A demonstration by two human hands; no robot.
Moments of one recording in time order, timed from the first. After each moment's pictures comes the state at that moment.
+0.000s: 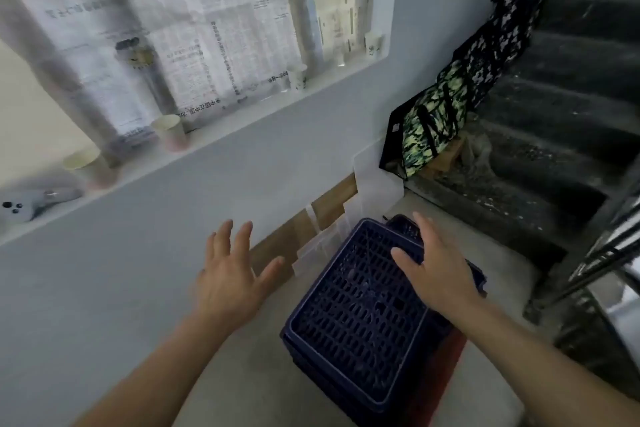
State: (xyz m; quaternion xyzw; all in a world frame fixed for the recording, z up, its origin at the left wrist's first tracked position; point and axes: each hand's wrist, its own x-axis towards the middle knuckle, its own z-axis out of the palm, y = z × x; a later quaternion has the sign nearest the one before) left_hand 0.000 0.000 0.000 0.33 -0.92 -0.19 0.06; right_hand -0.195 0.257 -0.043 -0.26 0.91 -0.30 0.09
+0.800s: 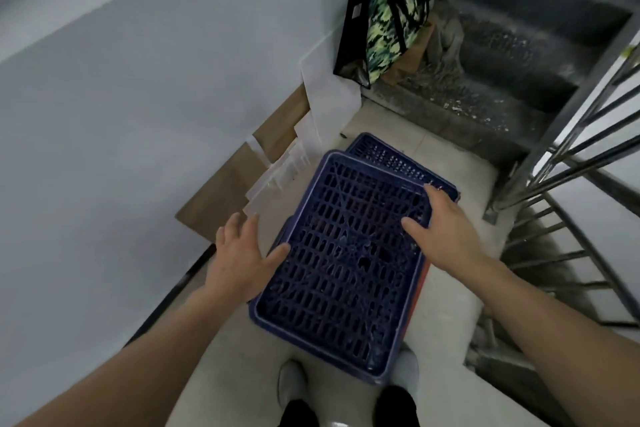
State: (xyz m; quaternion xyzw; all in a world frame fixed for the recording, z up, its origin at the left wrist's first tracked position) left_hand -0.154 -0.070 -0.228 0.29 -0.91 -0.25 -0.16; right_hand -0.306 0.231 -0.221 -0.08 0.96 -0.19 0.17
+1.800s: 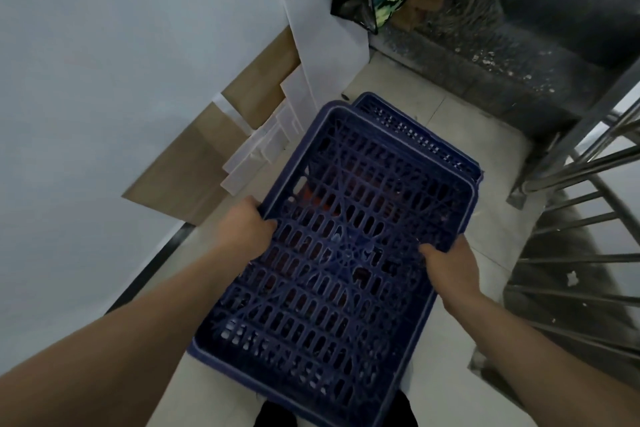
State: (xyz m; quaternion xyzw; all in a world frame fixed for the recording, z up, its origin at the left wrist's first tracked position) left_hand -0.275 -0.029 -0.353 0.38 -0.85 -0.30 -0.20; right_hand -0.334 0.283 -0.403 0.25 0.85 -0.40 0.24
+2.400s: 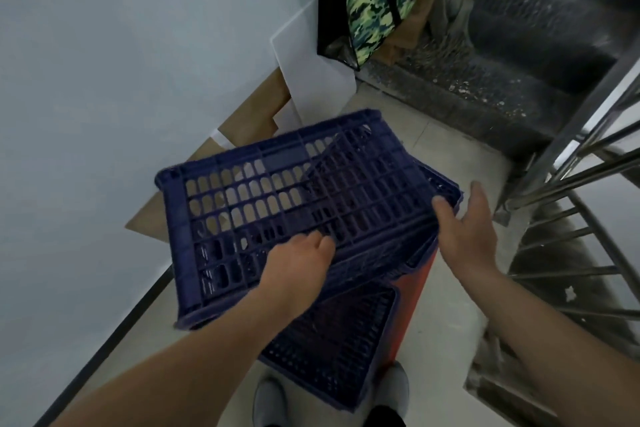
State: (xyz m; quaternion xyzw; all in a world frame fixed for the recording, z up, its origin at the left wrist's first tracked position) left_hand -0.278 0.065 -0.295 -0.02 -0.99 -0.07 -0.15; right_hand -0.398 0.296 -0.310 0.11 0.89 -0.44 0.08
